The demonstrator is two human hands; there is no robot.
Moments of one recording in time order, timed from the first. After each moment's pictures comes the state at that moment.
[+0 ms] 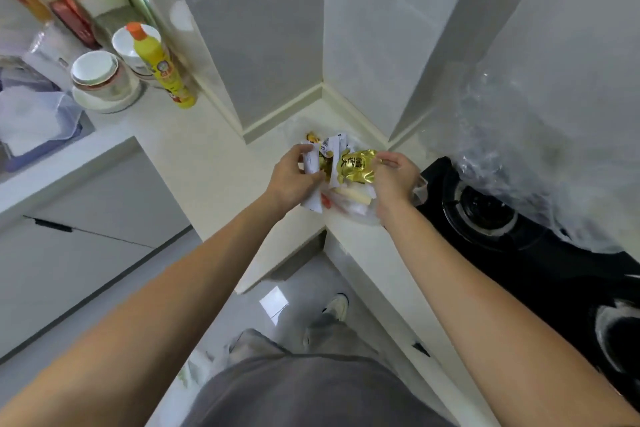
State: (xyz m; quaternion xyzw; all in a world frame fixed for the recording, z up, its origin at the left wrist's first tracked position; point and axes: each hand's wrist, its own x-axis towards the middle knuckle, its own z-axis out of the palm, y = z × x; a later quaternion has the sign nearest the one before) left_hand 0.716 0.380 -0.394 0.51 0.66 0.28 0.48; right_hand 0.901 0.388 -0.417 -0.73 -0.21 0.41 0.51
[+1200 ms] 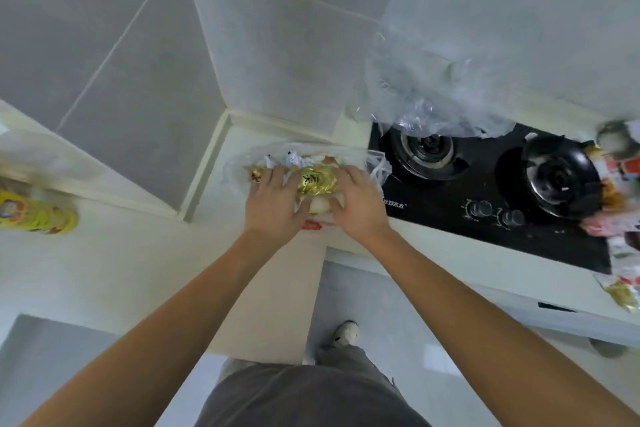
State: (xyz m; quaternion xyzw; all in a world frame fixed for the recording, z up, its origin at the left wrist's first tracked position) left_hand 0.682 0.487 -0.446 0.91 0.36 0.04 0.19; right_hand 0.842 0.377 -0.443 -0.83 -0.52 0.12 0.17
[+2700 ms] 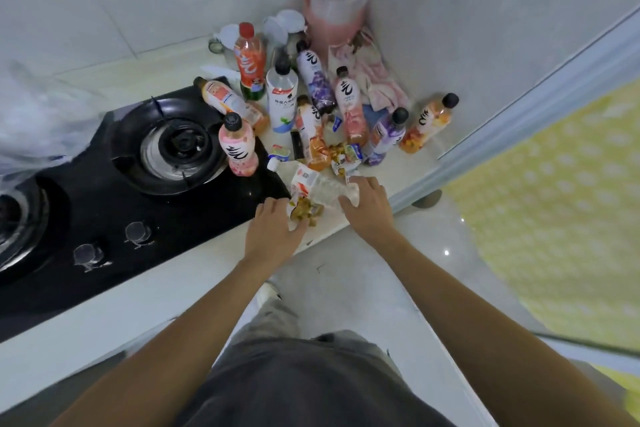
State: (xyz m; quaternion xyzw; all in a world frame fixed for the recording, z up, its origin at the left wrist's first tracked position) left_hand 1.218 -0.103 -0.471 0.93 0.13 -0.10 0.32; right_hand 1.294 -0.298 -0.441 -0.96 -0.01 0.14 0.25
